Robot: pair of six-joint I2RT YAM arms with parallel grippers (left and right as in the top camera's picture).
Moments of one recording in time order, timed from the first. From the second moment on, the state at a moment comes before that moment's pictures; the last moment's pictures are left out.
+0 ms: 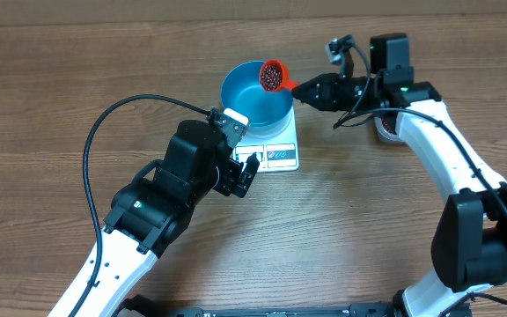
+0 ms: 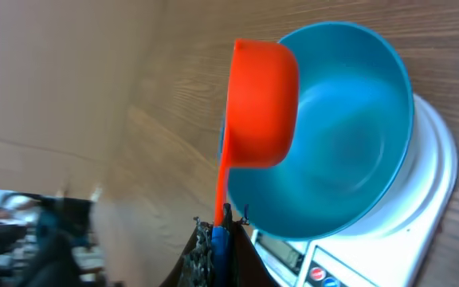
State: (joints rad) left arm -0.54 1.14 1.06 -0.63 -0.06 0.01; right arm 0.17 1.81 1.37 -0.38 -0.87 0.26
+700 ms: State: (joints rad) left arm -0.54 1.14 1.06 -0.63 -0.06 0.01; right arm 0.34 1.81 1.37 -0.40 -0.44 -0.13
